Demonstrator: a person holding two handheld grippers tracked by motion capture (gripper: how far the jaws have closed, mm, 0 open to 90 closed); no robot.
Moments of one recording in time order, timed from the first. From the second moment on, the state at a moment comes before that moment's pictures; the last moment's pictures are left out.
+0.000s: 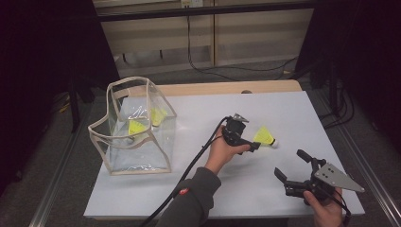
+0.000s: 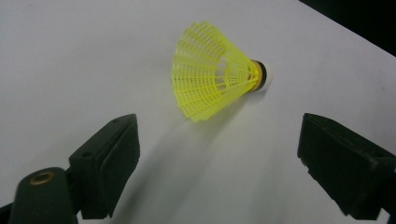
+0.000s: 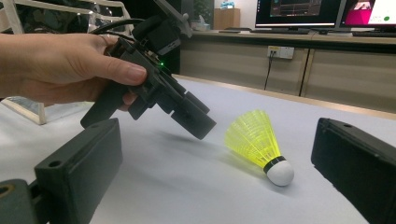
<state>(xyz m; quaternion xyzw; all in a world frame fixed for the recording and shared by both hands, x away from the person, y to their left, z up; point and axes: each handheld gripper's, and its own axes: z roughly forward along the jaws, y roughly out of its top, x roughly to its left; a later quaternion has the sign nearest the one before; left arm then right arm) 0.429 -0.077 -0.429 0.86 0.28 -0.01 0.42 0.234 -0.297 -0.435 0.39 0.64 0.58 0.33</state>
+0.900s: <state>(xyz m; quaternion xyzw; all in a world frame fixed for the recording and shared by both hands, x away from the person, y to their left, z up) 0.435 -0.101 -0.433 0.87 0.24 -0.01 0.43 0.234 -0.299 -0.434 0.39 0.64 0.58 0.33</state>
